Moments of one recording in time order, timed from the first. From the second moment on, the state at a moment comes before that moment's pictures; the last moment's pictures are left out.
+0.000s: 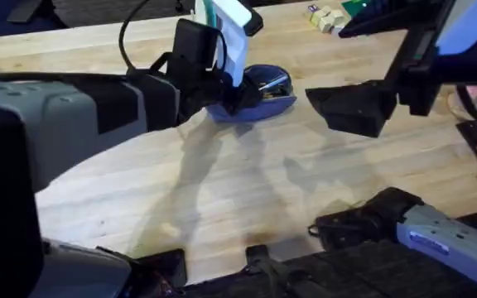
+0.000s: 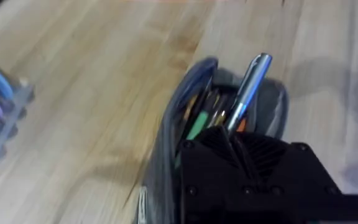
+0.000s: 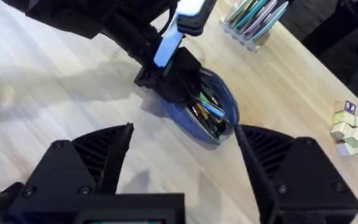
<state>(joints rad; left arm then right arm) -0.56 1.74 0.96 0.08 0.51 0.33 0.32 0.83 1.24 -1.07 -0.26 -0.42</state>
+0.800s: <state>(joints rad) -0.55 1.73 0.96 0.13 0.48 0.30 0.32 0.83 1.24 -1.07 -0.26 -0.42</state>
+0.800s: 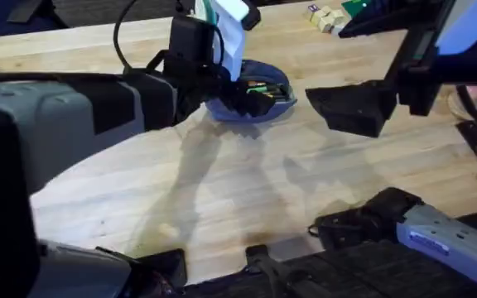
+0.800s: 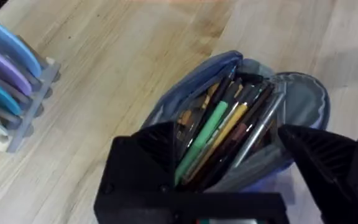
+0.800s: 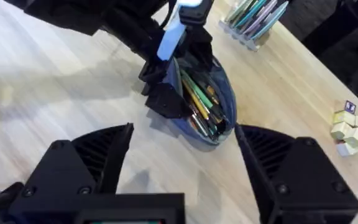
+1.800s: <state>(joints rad) -0.15 1.38 0.97 -0.28 0.53 0.40 0.32 0.83 1.24 -1.07 -0.26 -0.42</state>
